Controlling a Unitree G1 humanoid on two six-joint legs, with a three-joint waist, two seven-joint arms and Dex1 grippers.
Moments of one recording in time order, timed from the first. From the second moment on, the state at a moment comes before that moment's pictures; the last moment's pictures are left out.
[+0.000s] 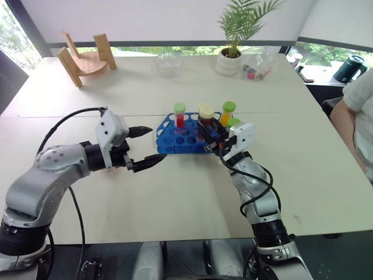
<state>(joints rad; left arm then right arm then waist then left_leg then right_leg) -0.27 0.78 0.12 -0.48 -0.65 0.65 -0.82 -0.30 -0.09 0.11 -0.03 0.15 -0.04 0.34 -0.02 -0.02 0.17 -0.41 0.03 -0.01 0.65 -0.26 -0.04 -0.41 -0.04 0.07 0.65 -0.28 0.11</state>
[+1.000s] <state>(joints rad) -0.28 0.76 0.12 -0.48 -0.64 0.64 -0.81 -0.26 -0.10 0.11 -0.08 0.13 -0.03 0.35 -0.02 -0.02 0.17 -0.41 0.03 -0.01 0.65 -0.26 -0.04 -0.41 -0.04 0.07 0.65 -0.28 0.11</state>
